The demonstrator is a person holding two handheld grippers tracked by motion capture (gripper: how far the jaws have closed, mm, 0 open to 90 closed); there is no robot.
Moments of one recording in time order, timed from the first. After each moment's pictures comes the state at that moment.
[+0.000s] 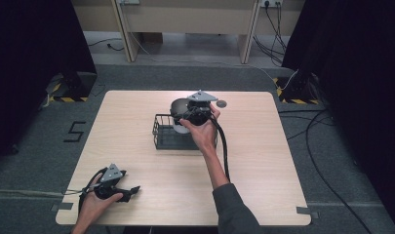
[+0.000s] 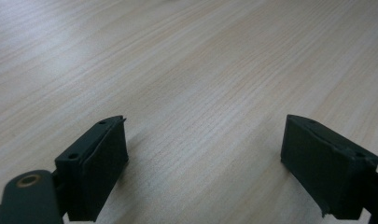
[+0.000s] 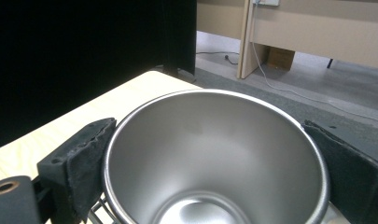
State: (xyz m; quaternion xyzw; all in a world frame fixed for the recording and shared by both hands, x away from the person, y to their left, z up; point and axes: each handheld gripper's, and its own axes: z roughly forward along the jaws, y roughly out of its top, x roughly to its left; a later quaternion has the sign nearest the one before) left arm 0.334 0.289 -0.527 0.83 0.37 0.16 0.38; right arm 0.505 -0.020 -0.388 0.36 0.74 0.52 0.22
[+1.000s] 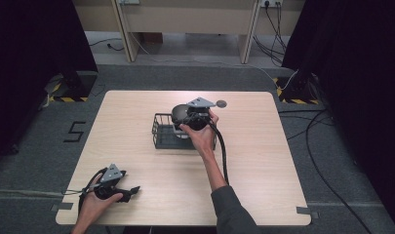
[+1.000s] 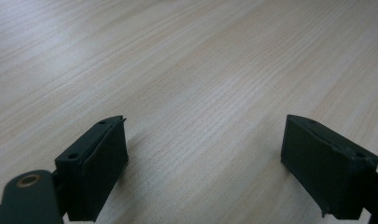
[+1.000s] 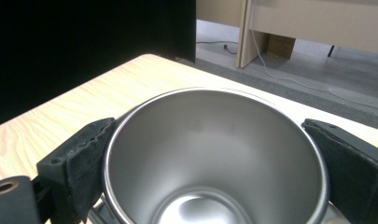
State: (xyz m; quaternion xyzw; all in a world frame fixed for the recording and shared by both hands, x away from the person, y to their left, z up) left arm 0.333 0.289 -0.527 0.83 0.37 0.16 0.38; right arm 0.509 -0.019 -0.417 0.37 0.75 0.50 0.21
